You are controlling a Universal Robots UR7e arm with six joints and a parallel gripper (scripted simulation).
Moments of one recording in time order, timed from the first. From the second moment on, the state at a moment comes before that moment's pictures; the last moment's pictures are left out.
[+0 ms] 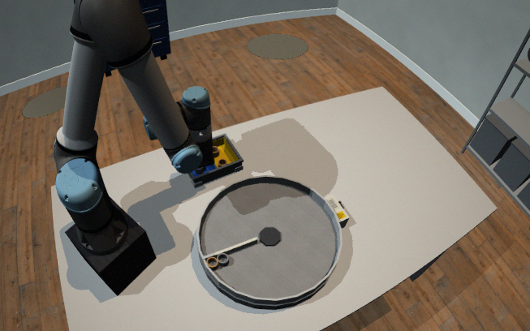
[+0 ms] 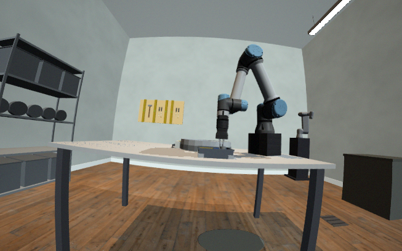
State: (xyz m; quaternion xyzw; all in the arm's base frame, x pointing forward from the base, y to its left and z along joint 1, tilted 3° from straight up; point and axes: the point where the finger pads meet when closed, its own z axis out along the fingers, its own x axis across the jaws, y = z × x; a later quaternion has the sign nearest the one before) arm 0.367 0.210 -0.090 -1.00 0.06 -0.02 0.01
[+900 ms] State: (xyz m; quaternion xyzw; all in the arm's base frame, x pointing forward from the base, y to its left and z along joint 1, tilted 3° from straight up) arm 0.368 0.211 -0.102 -1.00 0.06 -0.02 0.01
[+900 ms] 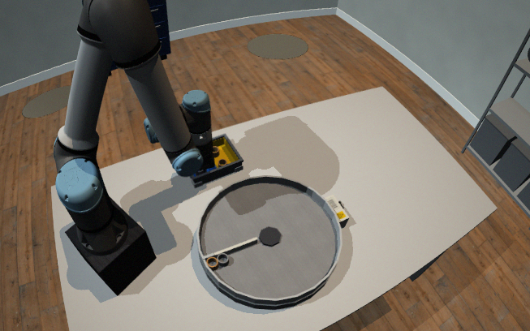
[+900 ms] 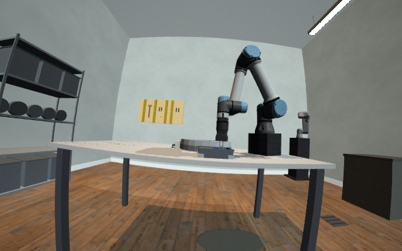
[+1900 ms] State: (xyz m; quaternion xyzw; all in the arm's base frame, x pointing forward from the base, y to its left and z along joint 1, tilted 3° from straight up) arm 0.368 0.211 -0.114 -1.00 0.06 -0.02 0.01
